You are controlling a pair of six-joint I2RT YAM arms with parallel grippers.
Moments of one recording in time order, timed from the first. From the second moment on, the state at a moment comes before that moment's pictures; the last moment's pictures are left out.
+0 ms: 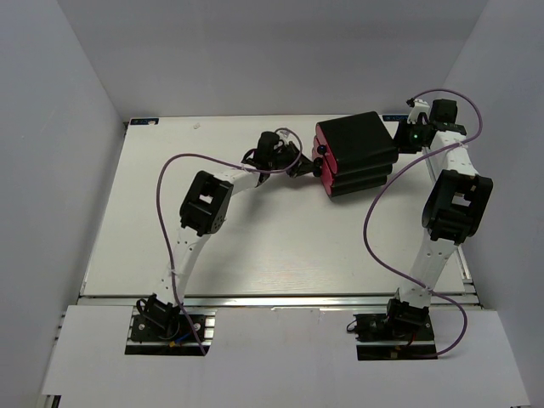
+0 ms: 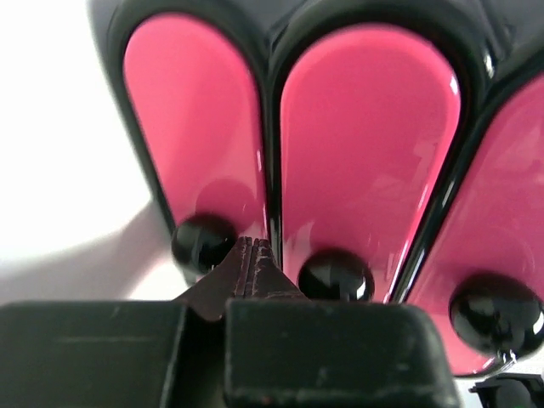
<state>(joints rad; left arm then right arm) -0.52 2.58 1.94 0.29 0.66 -1.22 -0.20 2.09 1.80 -0.59 -0.54 -0.17</state>
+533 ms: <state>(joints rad) -0.48 2.41 1.75 0.27 0.50 -1.17 -0.20 2.09 1.80 -0.59 -0.54 -0.17</state>
